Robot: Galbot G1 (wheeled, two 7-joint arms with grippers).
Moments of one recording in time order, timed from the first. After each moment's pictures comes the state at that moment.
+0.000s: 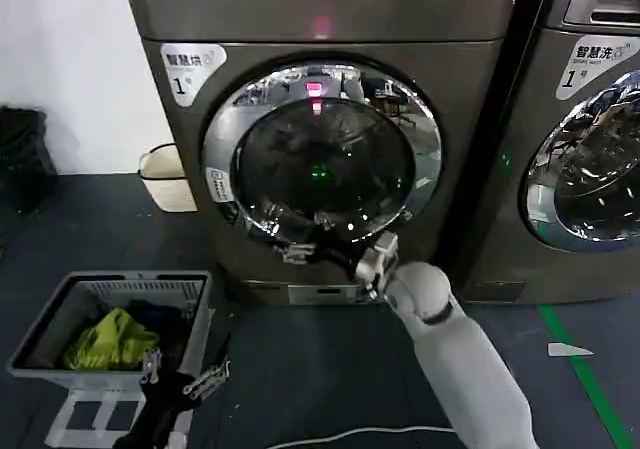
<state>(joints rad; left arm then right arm) 1.77 -1.47 -0.70 -2.27 -0.03 -0.09 0.32 -0.57 1.34 0.09 1.51 0.40 -0.17 -0.58</state>
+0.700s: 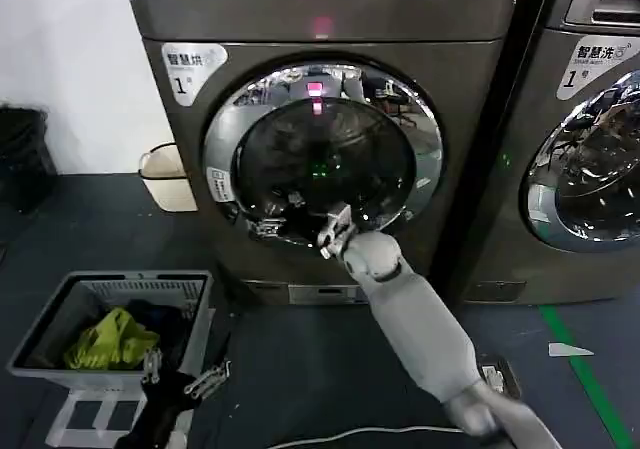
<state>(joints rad) 1.78 -1.48 -0.69 -2.27 0.00 -0.09 0.31 -0.39 1.46 -0.03 1.26 0.35 -0.16 -0.50</state>
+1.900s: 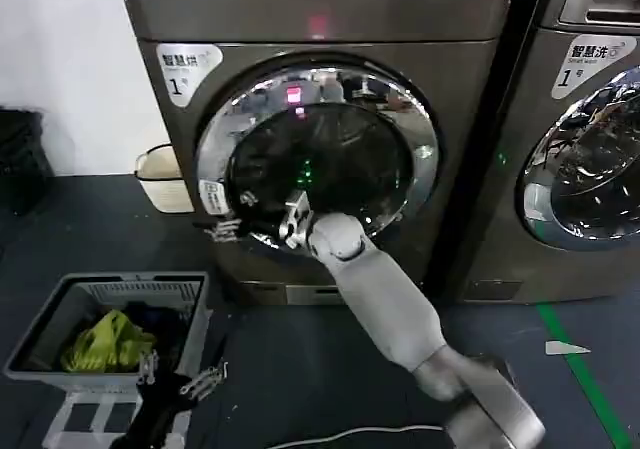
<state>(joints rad) 1.75 -1.44 -0.74 -2.28 -0.10 -0.01 0.30 -0.30 1.48 -0.08 1.21 0.38 -0.18 -0.79</state>
